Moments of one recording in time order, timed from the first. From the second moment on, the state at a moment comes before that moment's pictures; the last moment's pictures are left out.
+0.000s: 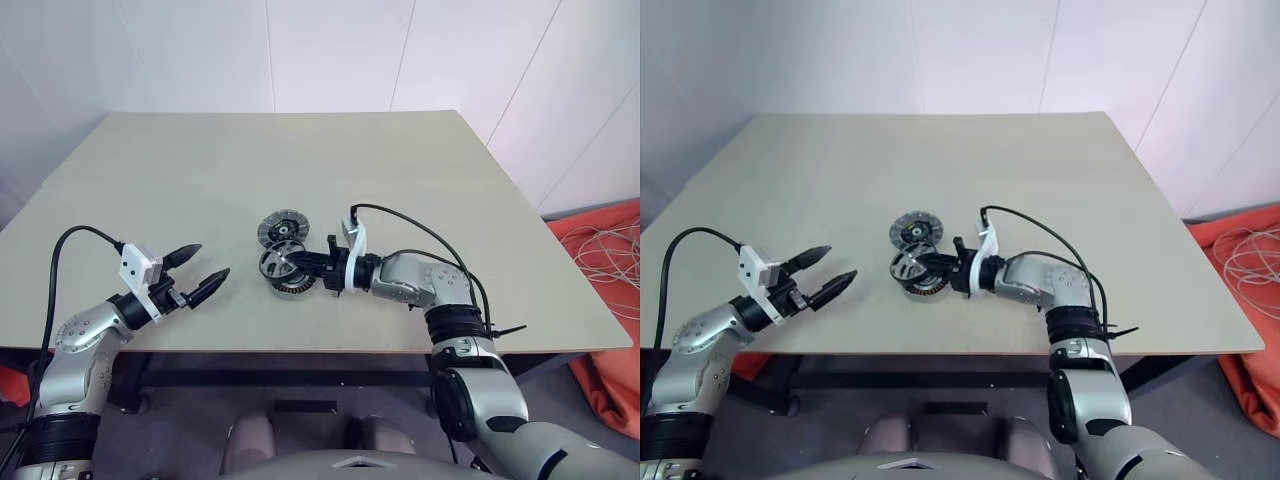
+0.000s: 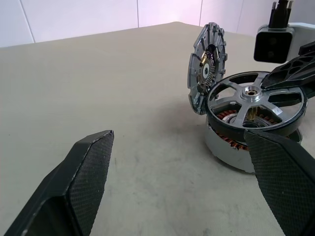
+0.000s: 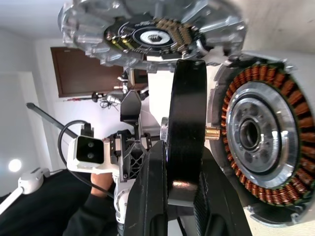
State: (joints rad) left arm 0.00 0.54 0.23 0.04 -0.48 0.07 -0.91; right arm -0.62 -0.08 -0.17 0.53 1.54 1.26 -0.19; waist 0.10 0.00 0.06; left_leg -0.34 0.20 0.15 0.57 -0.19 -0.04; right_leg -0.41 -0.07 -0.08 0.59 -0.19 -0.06
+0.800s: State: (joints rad) left arm -0.03 0.54 0.23 0.05 -0.48 0.07 -0.91; right arm -0.62 -0.03 -0.29 0.48 1.45 1.34 -0.20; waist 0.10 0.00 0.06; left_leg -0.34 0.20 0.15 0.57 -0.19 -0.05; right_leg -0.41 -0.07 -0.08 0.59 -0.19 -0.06
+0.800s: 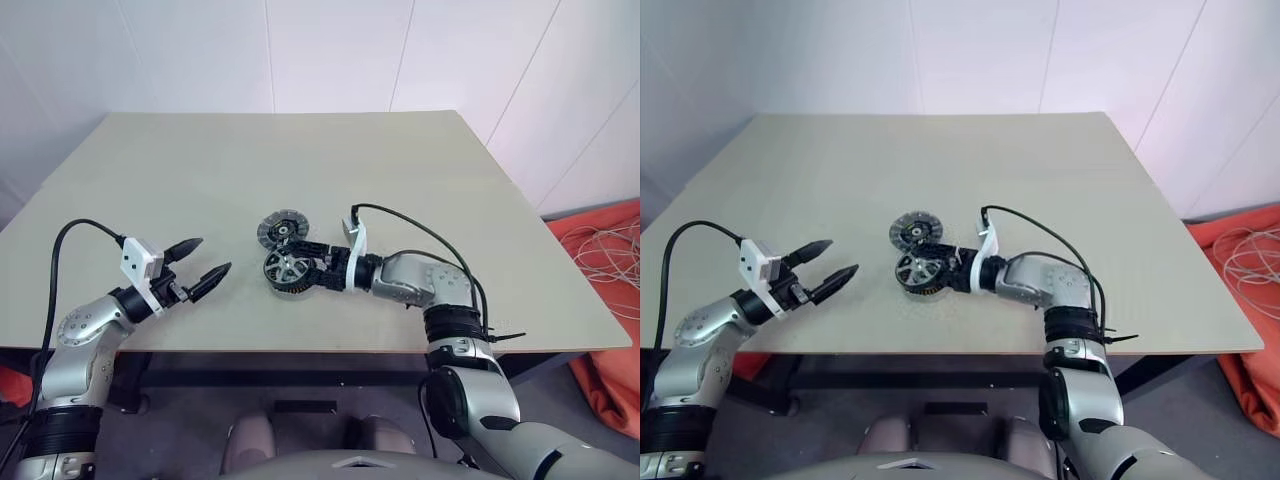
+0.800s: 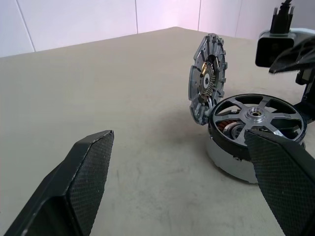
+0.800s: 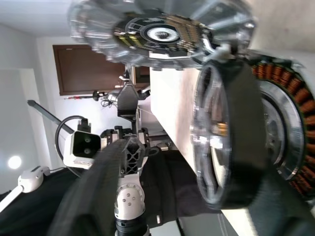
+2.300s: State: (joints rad) left arm -0.08 0.51 0.19 0.11 -0.46 0.06 -0.93; right arm -0.62 -0.48 -0.08 0.15 1.45 1.37 0.00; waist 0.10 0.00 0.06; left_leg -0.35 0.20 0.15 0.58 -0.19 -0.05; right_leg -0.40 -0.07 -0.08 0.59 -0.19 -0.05
